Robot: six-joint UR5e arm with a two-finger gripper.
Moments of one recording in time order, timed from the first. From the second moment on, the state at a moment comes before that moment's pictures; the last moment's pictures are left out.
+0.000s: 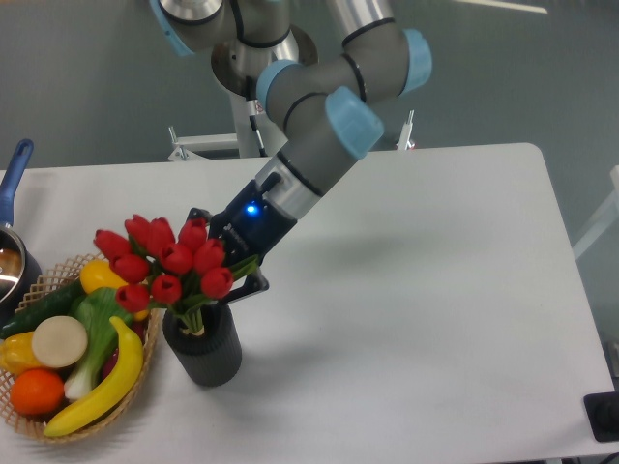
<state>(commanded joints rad) 2.50 -1.79 -1.78 -0.76 0.53 1.07</state>
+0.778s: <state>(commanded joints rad) 2.51 -1.73 -1.80 -0.77 0.53 1.03</state>
